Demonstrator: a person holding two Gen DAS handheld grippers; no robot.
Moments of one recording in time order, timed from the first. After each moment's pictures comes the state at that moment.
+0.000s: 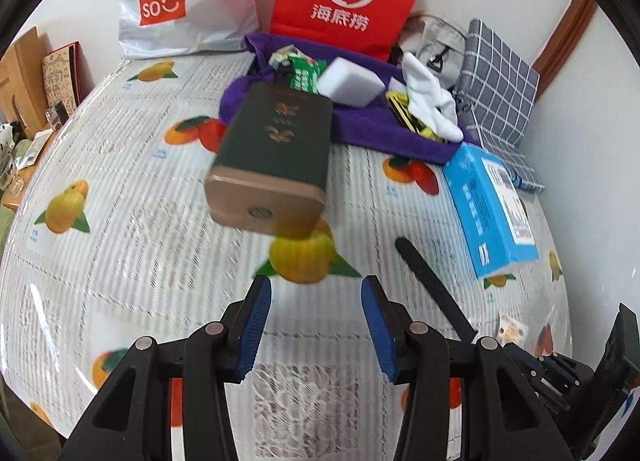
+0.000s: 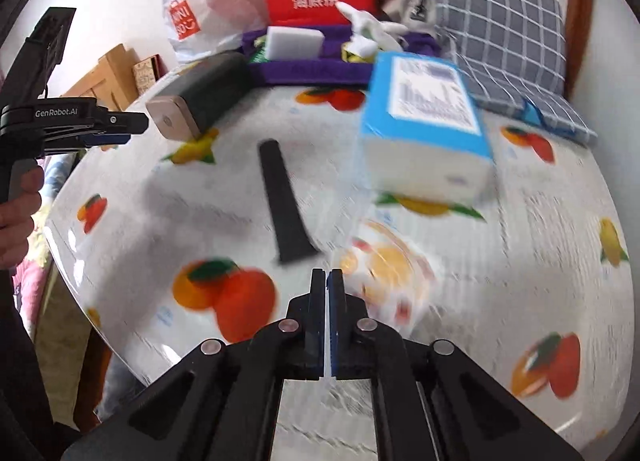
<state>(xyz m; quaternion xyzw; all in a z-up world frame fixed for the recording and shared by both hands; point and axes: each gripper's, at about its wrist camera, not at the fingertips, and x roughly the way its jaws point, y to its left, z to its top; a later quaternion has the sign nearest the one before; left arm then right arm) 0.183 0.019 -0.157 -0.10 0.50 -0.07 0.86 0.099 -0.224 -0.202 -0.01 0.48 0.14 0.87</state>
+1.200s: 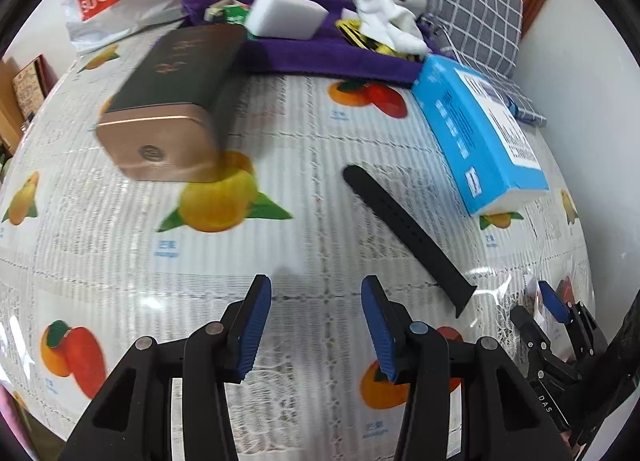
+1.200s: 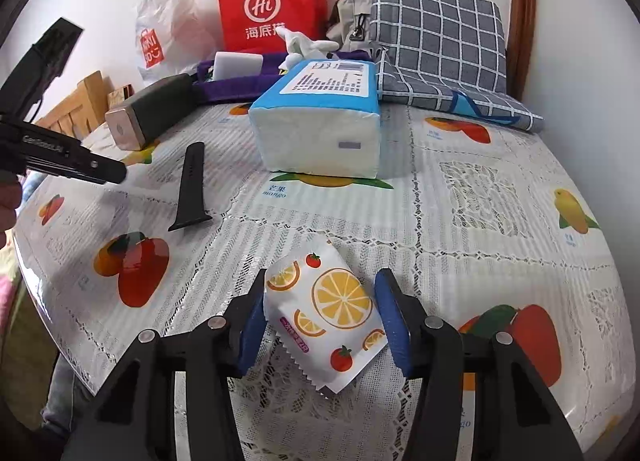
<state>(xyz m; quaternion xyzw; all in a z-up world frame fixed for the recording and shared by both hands) 0.179 -0.054 -0.195 -0.03 0.55 -0.09 0.83 0.073 -0.279 -0.239 -0.01 0.40 0.09 0.91</state>
